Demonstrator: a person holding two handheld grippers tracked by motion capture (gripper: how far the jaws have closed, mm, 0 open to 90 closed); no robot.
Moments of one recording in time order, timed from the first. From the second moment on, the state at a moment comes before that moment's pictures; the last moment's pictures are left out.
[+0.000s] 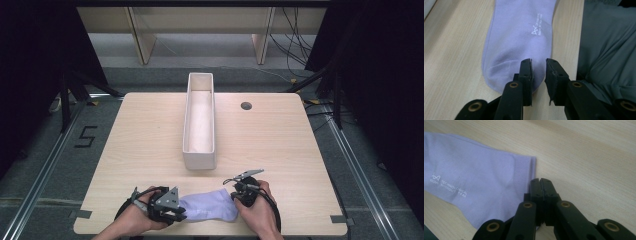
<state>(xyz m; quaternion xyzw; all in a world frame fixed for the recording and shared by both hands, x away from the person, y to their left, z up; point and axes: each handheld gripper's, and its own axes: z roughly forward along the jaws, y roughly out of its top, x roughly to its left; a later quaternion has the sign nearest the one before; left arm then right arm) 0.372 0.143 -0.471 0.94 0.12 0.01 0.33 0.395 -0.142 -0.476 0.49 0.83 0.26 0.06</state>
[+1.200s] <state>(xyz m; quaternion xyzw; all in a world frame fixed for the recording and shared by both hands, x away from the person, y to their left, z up) 0.396 0.154 -0.492 0.88 0.31 0.05 0.35 0.387 -0.139 -0.473 0.46 0.85 0.26 0.10</state>
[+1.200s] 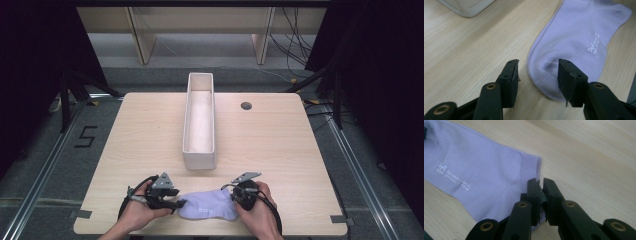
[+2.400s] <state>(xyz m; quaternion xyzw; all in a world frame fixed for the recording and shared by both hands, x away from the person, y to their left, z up) 0.405 0.160 -0.484 0.86 0.37 -0.02 0.37 0.386 -0.119 -0.446 0.44 0.84 0.30 0.08</state>
